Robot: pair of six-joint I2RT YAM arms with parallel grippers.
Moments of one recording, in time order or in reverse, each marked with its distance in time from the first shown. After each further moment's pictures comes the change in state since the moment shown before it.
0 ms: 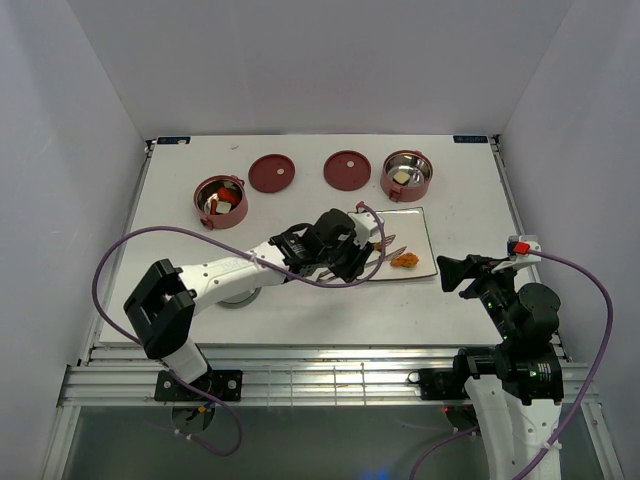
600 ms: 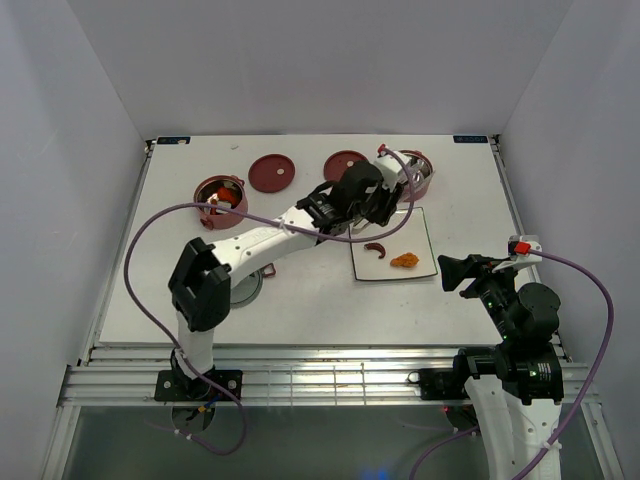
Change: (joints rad) left arm 0.063 0.338 0.528 0.065 -0.136 0.003; right arm 0.000 0.000 0.000 0.000 0.014 0.000
